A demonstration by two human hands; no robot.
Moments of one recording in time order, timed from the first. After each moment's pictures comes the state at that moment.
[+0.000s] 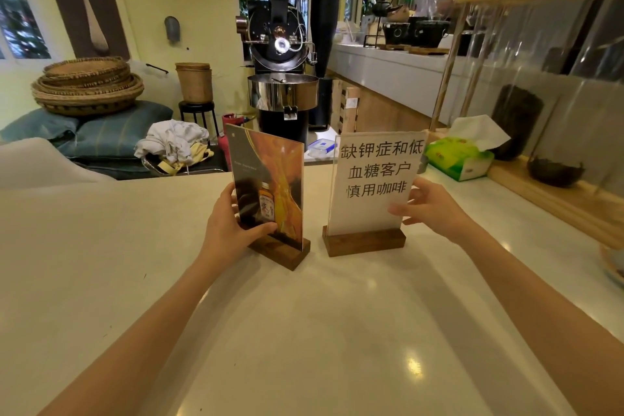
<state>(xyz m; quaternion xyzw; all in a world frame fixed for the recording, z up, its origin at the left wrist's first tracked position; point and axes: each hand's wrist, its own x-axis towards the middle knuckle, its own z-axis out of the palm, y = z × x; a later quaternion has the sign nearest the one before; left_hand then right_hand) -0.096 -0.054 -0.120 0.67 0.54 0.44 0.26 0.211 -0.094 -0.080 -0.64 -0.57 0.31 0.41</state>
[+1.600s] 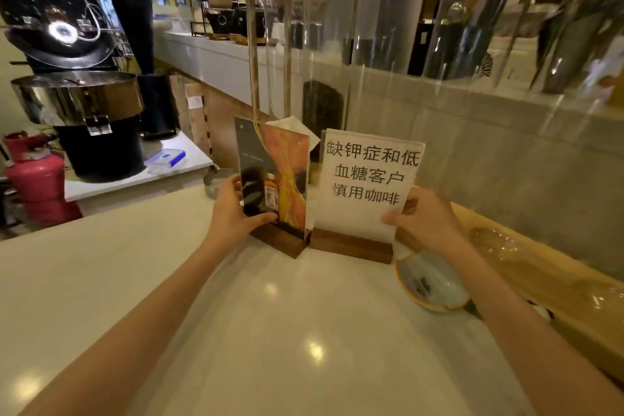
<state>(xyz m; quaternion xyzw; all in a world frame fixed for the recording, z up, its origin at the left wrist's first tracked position) 0.282 0.039 -0.120 0.77 0.37 0.38 0.34 0.489 -0.161 -0.075 -0.81 -0.42 0.09 0.40</state>
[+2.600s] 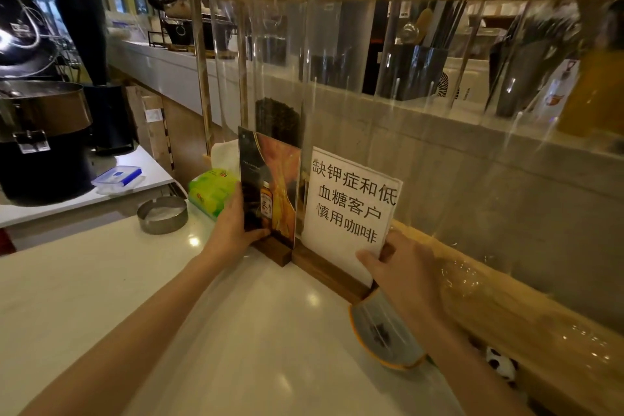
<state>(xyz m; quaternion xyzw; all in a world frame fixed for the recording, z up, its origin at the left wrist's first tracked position) 0.382 0.060 -0.129 0.84 0.30 0.33 0.32 0.497 -0.177 -0.098 -0.84 -0.35 -0.05 0.41</state>
